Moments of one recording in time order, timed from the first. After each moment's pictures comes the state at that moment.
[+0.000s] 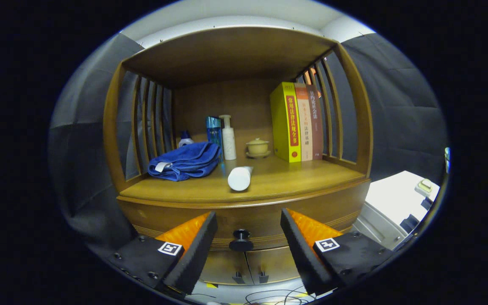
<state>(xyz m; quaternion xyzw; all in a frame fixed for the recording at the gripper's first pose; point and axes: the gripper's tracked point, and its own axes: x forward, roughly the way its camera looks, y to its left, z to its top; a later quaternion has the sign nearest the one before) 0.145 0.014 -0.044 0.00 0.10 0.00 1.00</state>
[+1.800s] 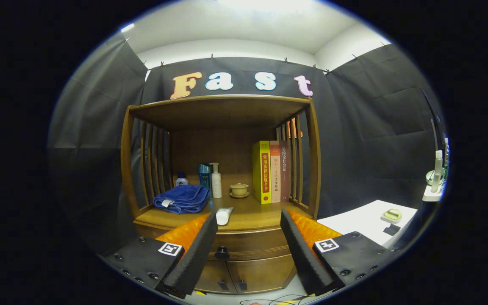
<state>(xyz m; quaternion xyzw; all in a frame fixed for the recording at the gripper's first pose) 0.020 0.007 0.030 -0.02 0.00 -0.03 1.00</state>
